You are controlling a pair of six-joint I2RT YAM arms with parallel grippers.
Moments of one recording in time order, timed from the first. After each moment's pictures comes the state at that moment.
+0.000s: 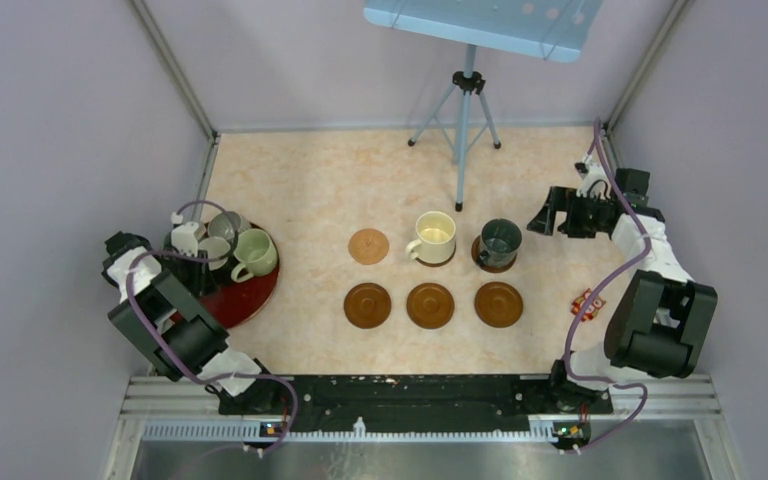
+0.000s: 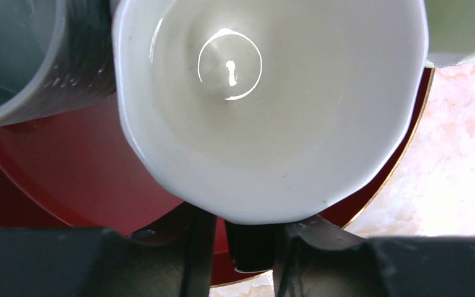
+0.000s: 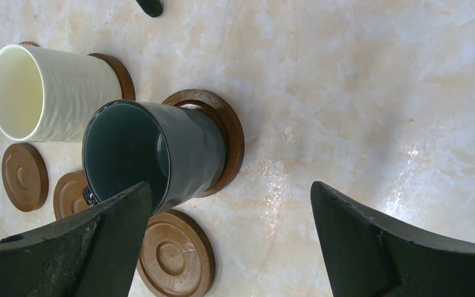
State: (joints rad) left arm 0.81 1.51 0.99 -0.83 0.56 0.90; right arm -0.29 1.45 1.00 -0.49 -0.65 -0.13
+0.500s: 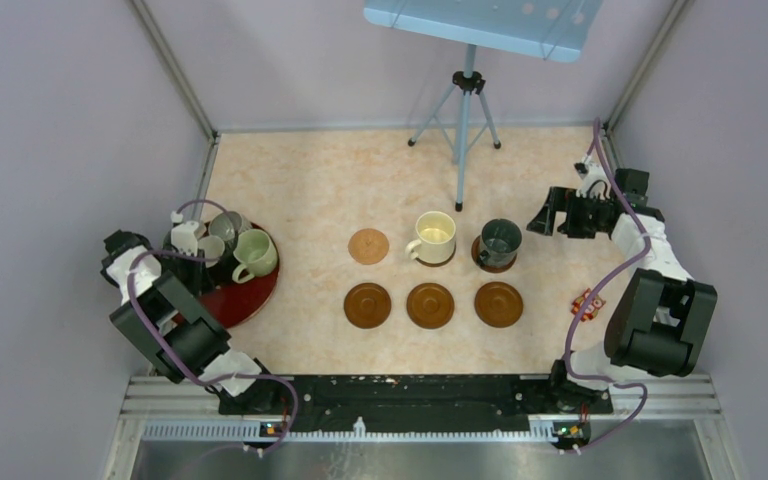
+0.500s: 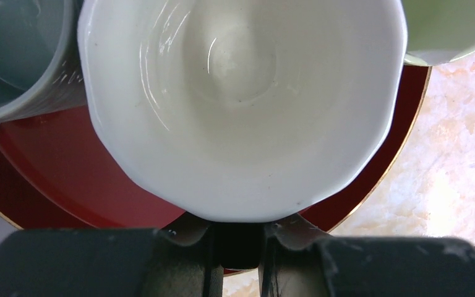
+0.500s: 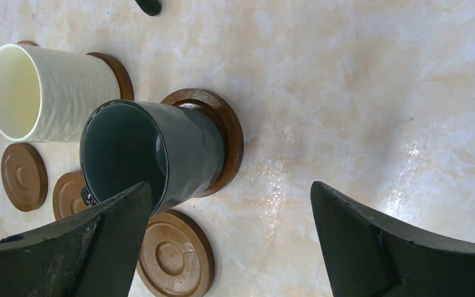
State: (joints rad) left arm 0.81 1.50 1.00 -0.85 0.56 0.91; right arm -0.29 1.46 1.00 -0.49 -0.65 -0.13
